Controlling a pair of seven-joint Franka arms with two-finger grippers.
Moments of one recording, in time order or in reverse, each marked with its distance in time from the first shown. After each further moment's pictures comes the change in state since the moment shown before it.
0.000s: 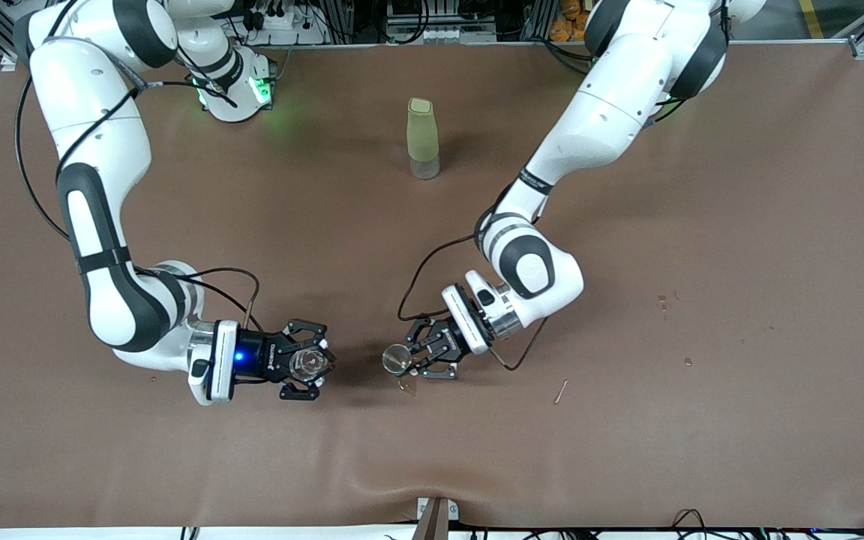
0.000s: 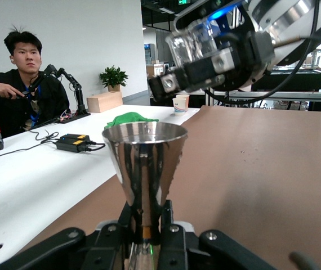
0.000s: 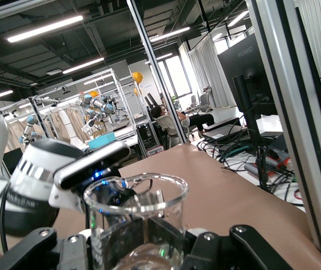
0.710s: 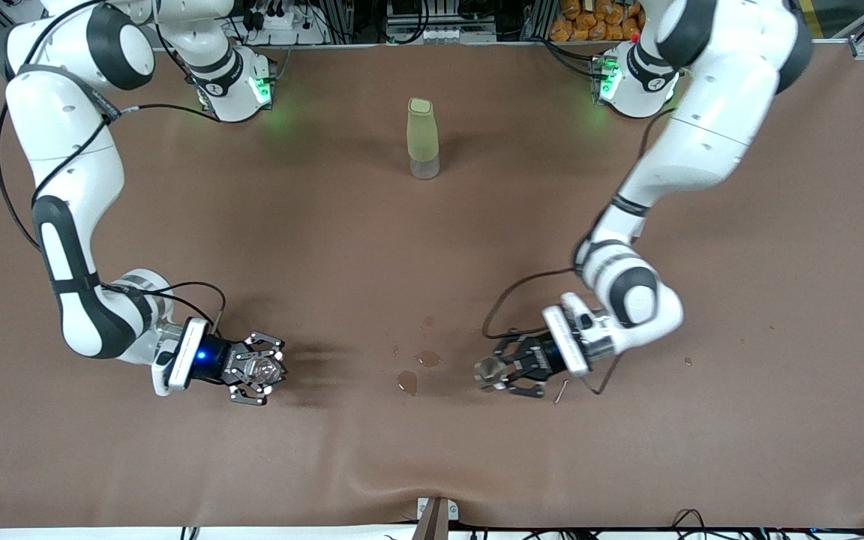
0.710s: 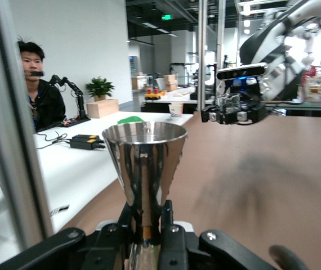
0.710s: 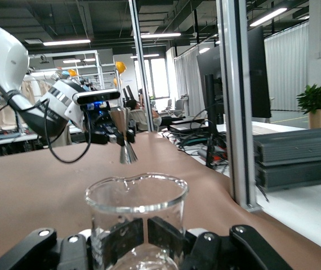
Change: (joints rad) left arm 0.328 -0.100 -0.170 -0.224 0.222 -0.205 0.032; right arm -0.143 0.068 -0.001 -0.096 0.000 -0.032 -0.384
